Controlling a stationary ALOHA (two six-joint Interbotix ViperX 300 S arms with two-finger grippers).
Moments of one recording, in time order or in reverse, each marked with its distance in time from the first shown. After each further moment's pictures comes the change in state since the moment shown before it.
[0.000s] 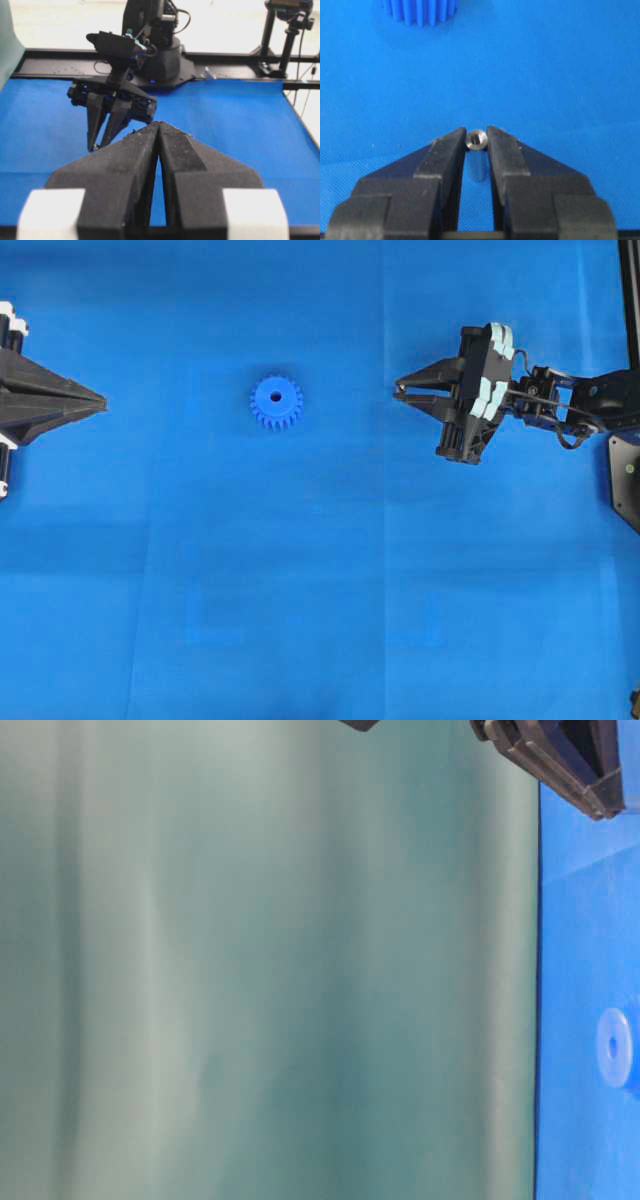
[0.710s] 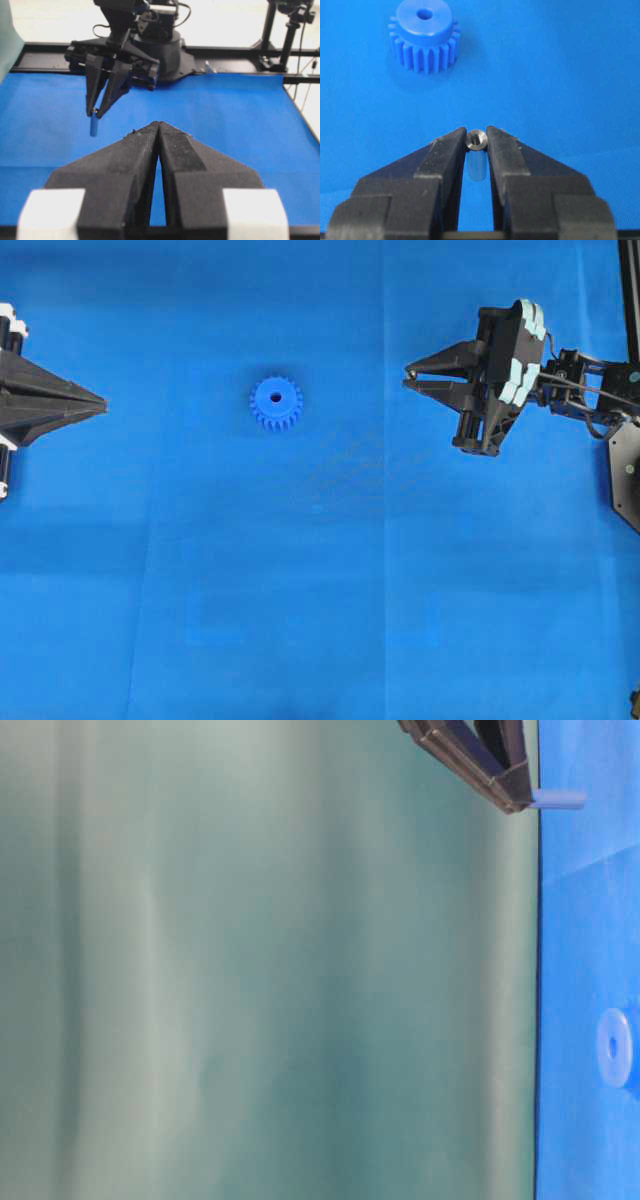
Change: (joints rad) left arm 0.000 -0.006 0.000 0.000 0.023 0.000; right arm -0.002 -0.262 -0.008 0.000 0.235 -0.009
